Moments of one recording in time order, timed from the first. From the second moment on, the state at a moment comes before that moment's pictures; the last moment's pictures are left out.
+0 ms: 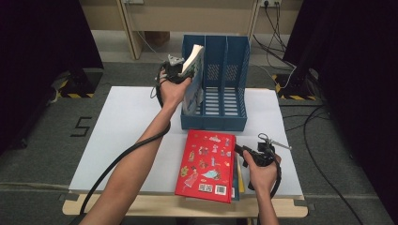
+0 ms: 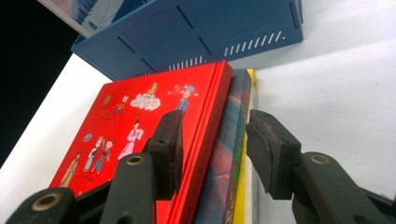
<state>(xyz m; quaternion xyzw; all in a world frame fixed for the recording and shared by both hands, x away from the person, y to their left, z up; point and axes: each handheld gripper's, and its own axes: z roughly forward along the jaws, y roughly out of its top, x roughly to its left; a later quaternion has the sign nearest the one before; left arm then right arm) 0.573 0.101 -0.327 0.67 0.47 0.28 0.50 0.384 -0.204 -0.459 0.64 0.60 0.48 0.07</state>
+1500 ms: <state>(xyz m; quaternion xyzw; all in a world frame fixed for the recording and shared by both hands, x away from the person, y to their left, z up) 0.593 0.101 -0.344 0.59 0.50 0.36 0.52 0.385 -0.208 -0.460 0.63 0.60 0.48 0.07</state>
